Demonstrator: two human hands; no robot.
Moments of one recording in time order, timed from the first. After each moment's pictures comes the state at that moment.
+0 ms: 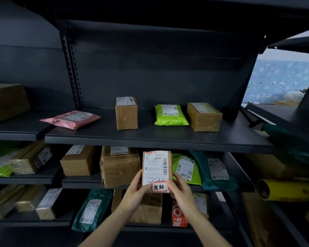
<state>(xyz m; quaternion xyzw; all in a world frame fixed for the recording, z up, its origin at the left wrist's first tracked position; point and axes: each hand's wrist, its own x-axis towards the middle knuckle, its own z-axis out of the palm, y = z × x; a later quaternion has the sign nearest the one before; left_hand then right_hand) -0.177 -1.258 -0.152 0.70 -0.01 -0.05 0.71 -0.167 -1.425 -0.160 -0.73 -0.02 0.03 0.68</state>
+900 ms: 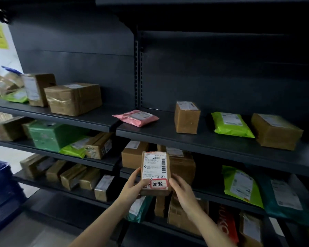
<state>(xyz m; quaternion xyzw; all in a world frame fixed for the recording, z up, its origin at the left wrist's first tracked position) -0.216 -1.082 -0.150 0.67 0.13 0.03 0.73 -0.163 -1.256 -0.158 -0.76 -0.09 0.12 0.63</state>
